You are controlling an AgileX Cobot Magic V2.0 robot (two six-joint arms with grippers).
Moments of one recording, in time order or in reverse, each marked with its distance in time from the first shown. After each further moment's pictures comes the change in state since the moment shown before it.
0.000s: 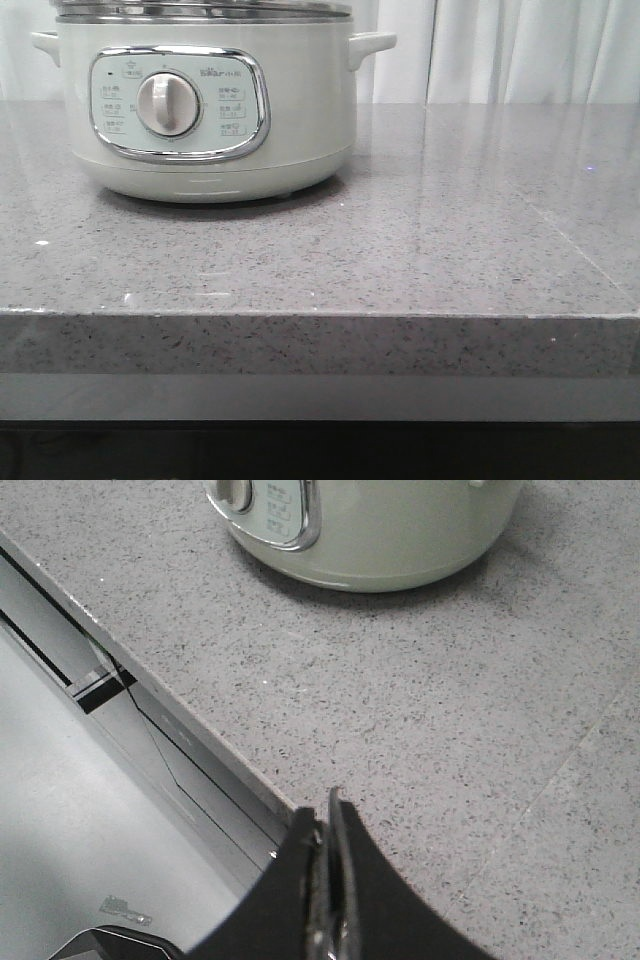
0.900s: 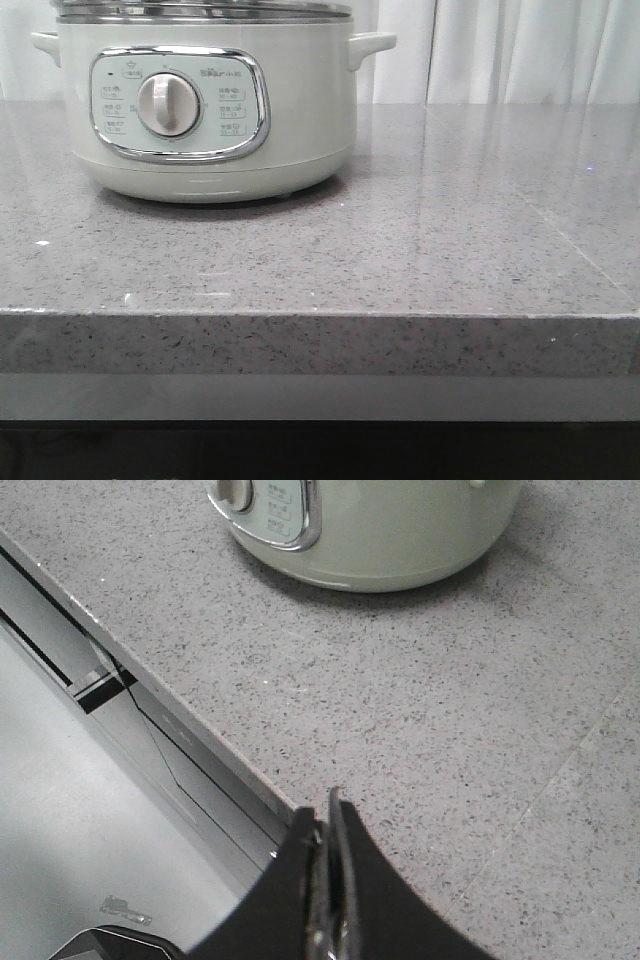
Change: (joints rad) left arm 0.011 -0.148 0.186 -0.003 -0.260 0.000; right arm 0.000 0.000 0.000 0.000 0.000 0.000
